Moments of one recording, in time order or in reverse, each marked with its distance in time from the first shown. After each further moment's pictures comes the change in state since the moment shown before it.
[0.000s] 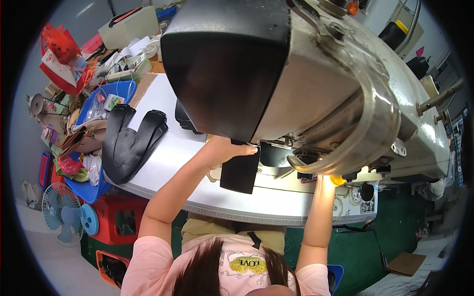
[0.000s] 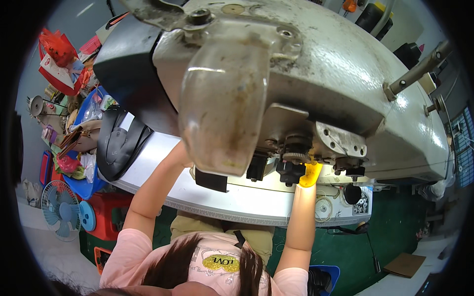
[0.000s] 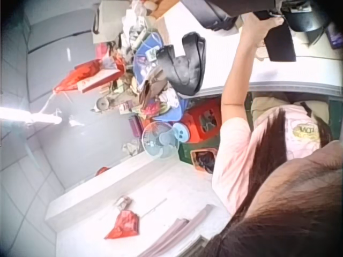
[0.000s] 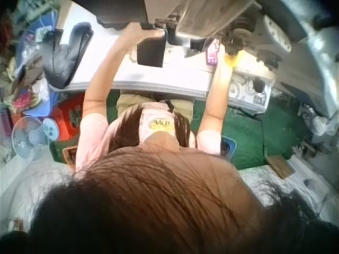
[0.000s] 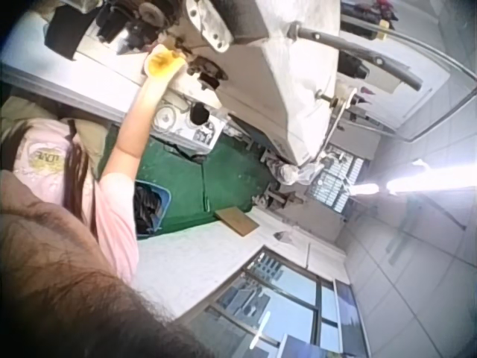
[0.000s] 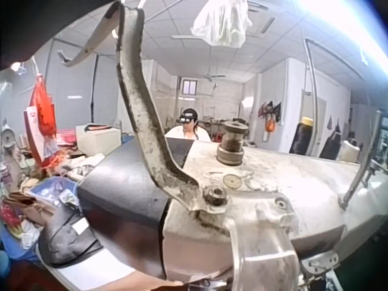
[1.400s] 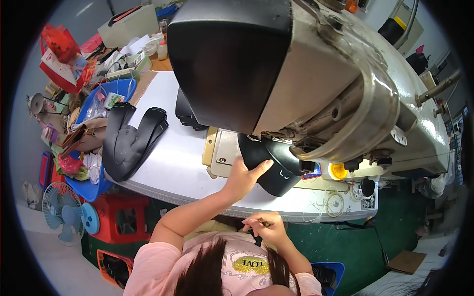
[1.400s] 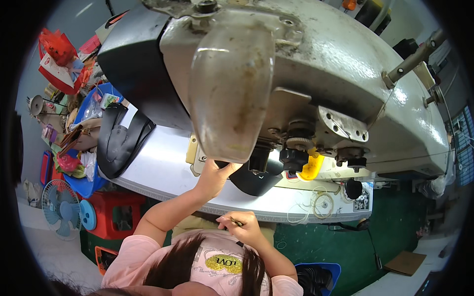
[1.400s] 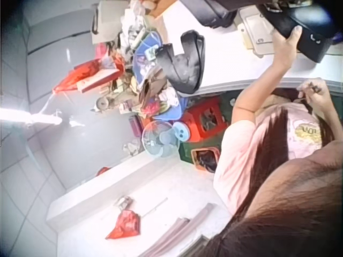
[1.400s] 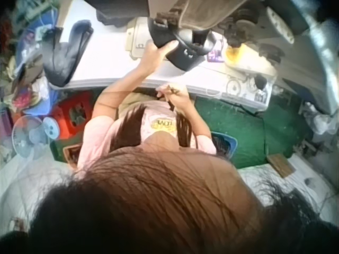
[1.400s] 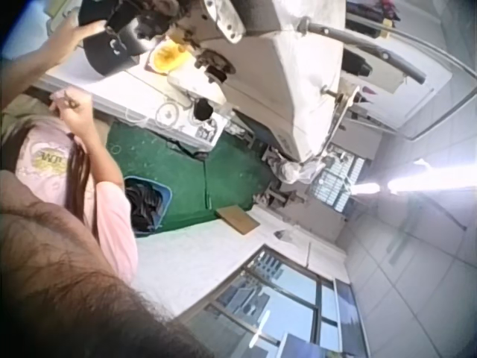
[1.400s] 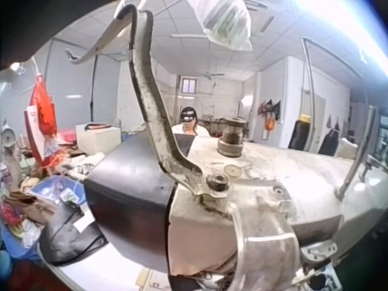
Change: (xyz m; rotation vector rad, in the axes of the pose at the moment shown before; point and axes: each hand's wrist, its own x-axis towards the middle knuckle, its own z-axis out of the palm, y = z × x) left_hand -0.050 -0.018 0.072 -0.202 0.197 -0.005; right_hand -0.206 -0.017 0.114 -0.450 -0.506 0.498
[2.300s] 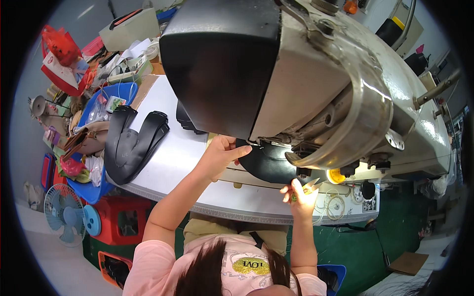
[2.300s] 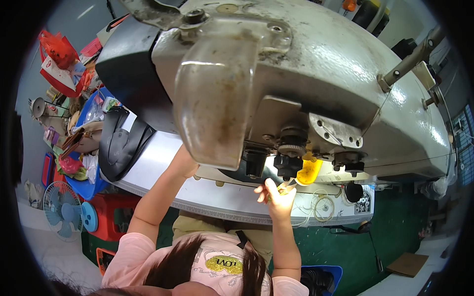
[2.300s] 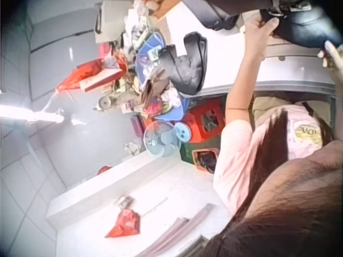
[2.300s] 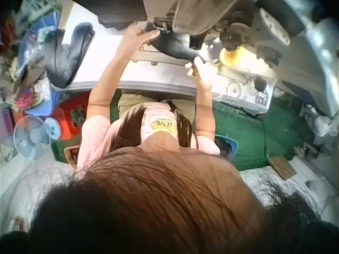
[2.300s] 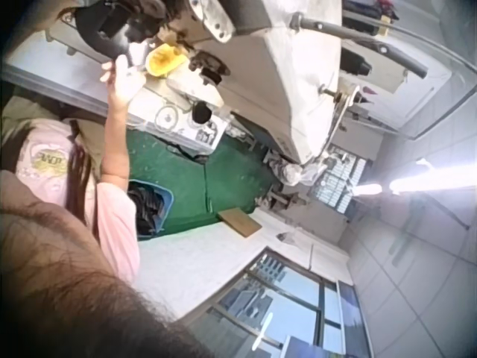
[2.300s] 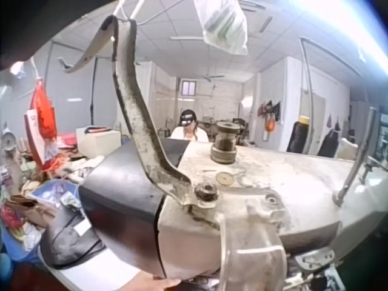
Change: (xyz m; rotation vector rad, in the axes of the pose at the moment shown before) left_hand 0.034 0.045 -0.045 0.027 -0.099 -0.127; right_hand 0.045 -0.018 -0.061 0.287 0.549 -0.155
